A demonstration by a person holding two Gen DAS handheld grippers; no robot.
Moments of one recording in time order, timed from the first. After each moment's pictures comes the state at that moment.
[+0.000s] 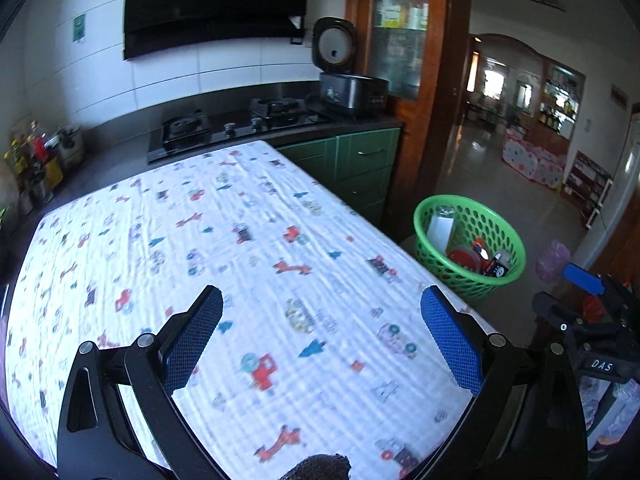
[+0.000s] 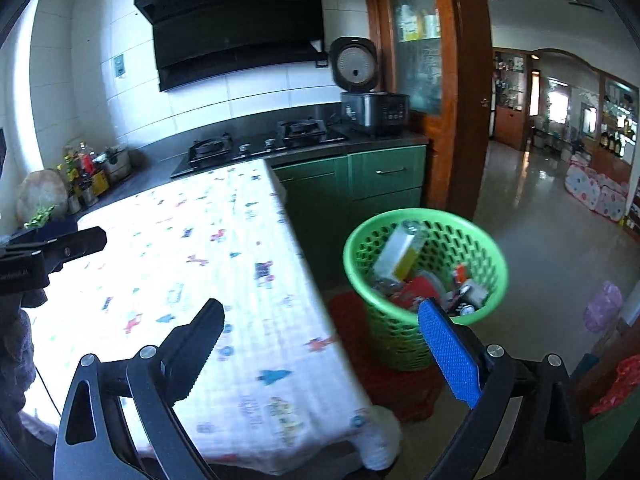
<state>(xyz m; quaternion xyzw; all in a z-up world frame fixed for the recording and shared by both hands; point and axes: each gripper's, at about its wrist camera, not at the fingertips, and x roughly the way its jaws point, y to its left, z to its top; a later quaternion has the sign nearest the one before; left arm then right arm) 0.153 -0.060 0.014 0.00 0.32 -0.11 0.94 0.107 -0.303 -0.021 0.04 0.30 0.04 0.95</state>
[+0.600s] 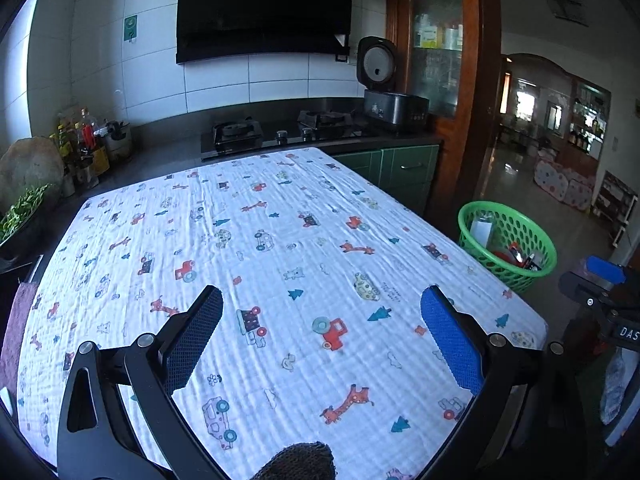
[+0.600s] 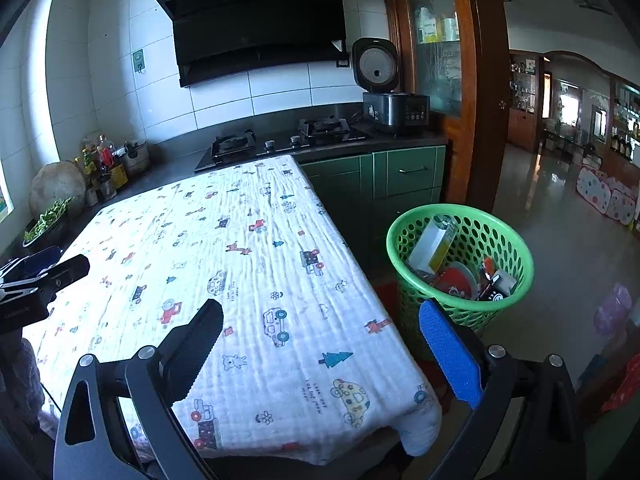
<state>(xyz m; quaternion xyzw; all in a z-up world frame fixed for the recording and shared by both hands) 0.104 -0.012 -0.007 0.00 0.29 -0.05 0.96 0.091 -0.262 -0.024 0.03 0.30 0.05 0.95</state>
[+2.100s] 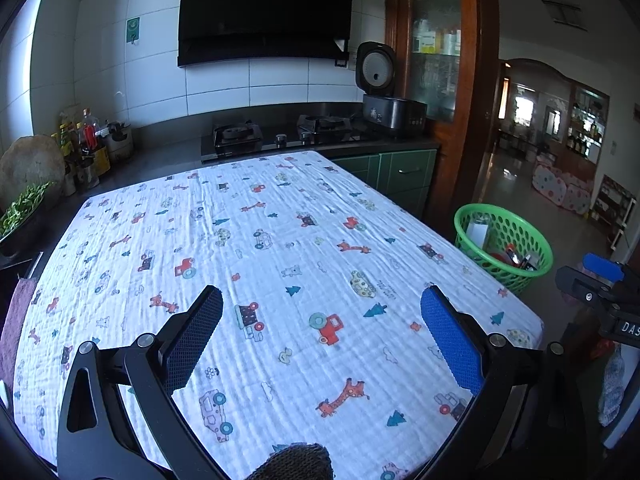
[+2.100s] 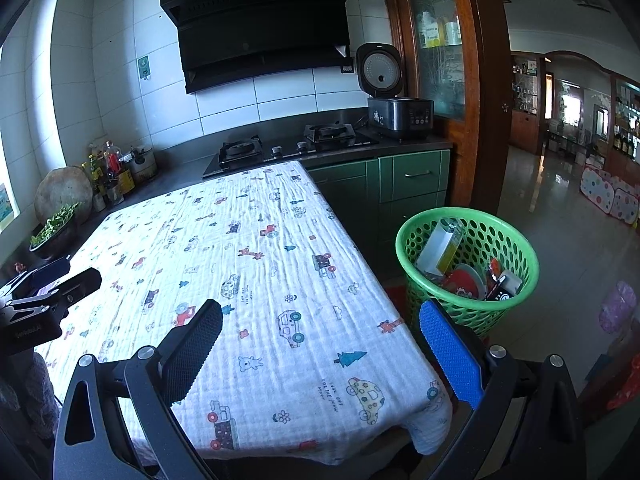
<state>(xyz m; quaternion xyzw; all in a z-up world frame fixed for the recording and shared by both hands) 0.096 -0.009 -0.005 -0.01 0.28 -0.05 0.96 0.085 -0.254 -0.023 0.04 0.29 0.06 0.95</state>
